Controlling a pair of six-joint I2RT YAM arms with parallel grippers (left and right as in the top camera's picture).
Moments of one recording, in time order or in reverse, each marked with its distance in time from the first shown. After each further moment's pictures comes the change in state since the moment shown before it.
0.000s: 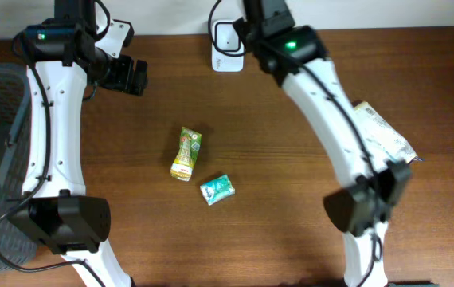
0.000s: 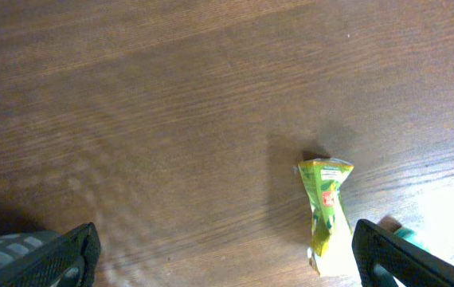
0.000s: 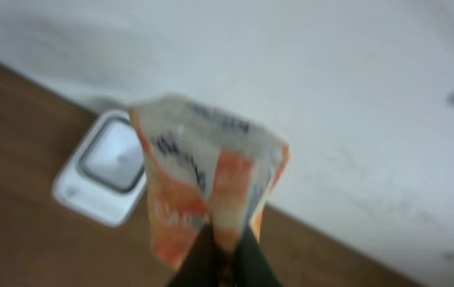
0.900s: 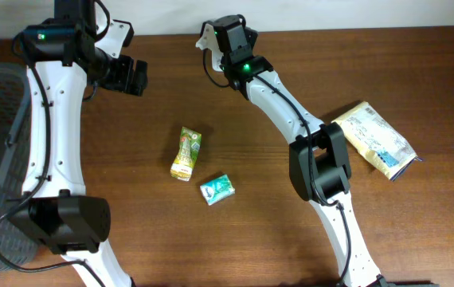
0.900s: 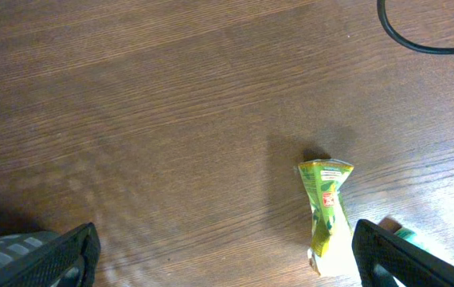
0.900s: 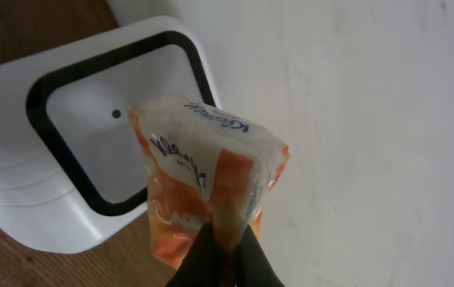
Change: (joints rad) left arm 0.000 0.000 0.000 0.002 0.000 0.000; right arm 0.000 0.372 -0.006 0.398 0.039 -0.657
